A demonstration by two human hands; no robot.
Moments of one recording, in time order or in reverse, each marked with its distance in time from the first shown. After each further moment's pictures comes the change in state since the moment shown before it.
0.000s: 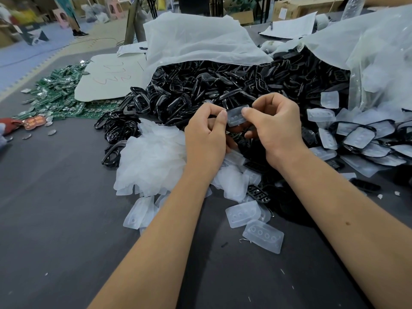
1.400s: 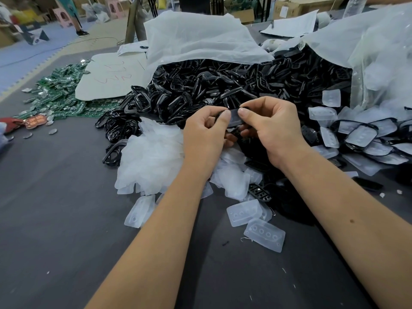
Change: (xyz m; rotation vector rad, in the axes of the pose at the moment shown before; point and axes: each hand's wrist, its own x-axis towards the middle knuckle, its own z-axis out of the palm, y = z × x) left_hand 0.004 -0.002 -0.005 -0.097 -0.021 -0.122; right_hand -0.002 0.002 -0.002 0.024 -0.135 0.014
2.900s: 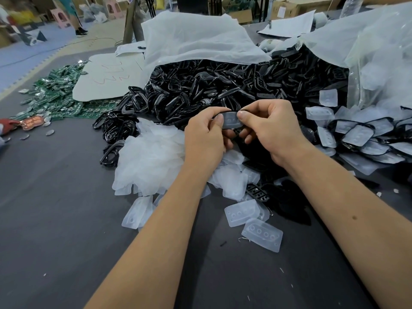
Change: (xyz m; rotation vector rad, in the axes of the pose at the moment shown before) left_hand -0.001 0.002 0.002 0.092 -0.043 0.018; right_hand 0.007 0.002 -0.008 -0.178 -0.076 -0.013
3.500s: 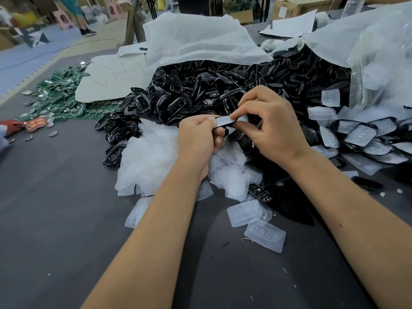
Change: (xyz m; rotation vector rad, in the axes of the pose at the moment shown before) left_hand 0.004 0.009 -0.009 -0.294 0.088 -0.303; right_hand -0.001 0.000 -0.011 -0.635 -0.077 -0.612
